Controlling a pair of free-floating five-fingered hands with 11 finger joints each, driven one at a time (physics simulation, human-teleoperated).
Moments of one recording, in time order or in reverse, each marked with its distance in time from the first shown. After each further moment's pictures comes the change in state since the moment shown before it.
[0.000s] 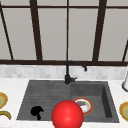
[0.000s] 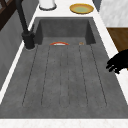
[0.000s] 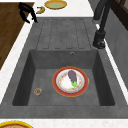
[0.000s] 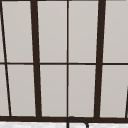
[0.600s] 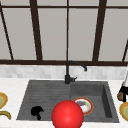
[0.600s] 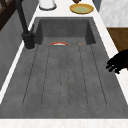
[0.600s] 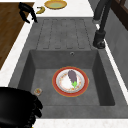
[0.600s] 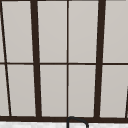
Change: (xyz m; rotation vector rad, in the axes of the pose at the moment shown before) left hand 0.000 0.000 0.000 0.000 0.000 0.000; right hand 0.095 0.011 -0.008 -0.036 -0.006 -0.014
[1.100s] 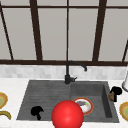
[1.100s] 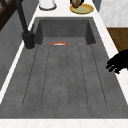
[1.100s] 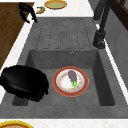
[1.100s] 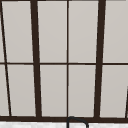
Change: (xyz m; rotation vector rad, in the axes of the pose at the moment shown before) left hand 0.000 0.000 0.000 0.000 0.000 0.000; right hand 0.073 0.019 -0.010 0.007 -0.005 -0.011
